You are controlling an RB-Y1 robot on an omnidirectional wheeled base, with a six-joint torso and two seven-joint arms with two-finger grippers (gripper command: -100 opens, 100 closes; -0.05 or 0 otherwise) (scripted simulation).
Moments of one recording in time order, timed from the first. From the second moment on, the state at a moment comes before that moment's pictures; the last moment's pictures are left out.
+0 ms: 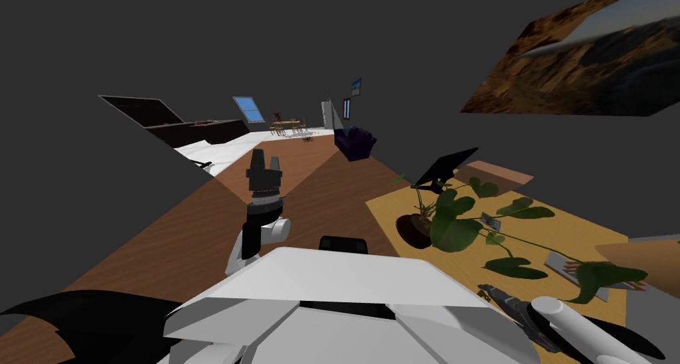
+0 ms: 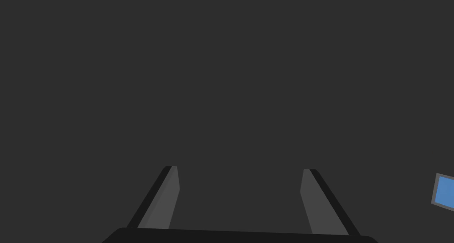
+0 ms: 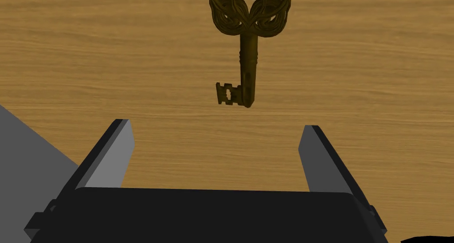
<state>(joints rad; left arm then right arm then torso) 0.45 0.03 0.07 -2.40 -0.04 -0.44 -0.09 0.31 -0.80 -0.40 -0.64 -0.97 0.70 1.40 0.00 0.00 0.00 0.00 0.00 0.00</state>
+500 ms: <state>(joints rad) 0.45 0.03 0.07 -2.40 -0.04 -0.44 -0.09 0.25 -0.81 -0.42 -0.49 -1.02 0.78 1.50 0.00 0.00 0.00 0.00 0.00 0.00</state>
